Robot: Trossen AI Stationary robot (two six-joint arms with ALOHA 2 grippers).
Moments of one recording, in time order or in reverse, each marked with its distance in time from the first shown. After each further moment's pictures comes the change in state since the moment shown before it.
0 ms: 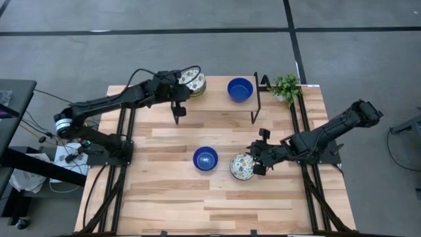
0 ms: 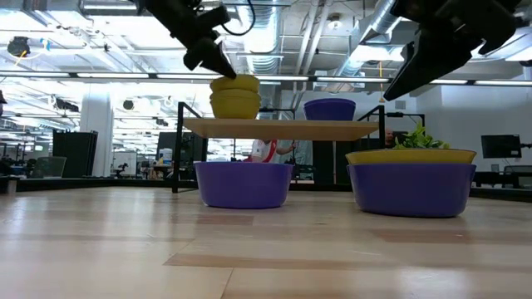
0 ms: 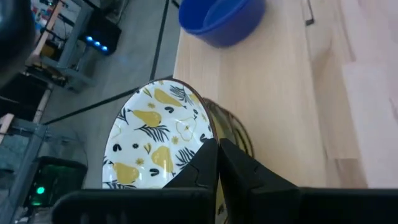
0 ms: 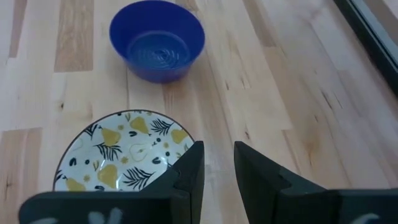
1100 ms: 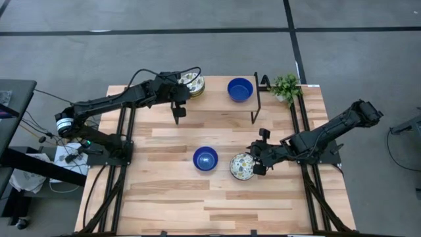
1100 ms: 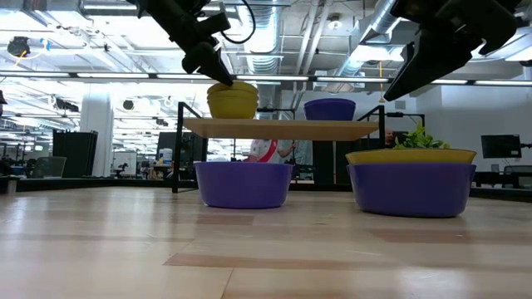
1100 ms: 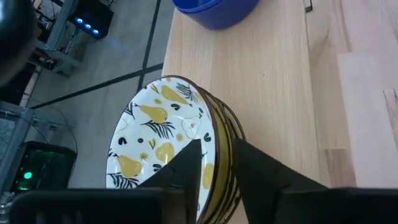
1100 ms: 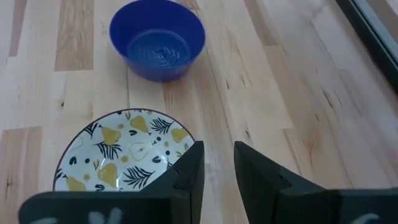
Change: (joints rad) left arm 0.000 0.015 0.000 -0.045 -0.009 -0.053; right arm 0.000 0.000 0.000 -0.003 -0.005 0.000
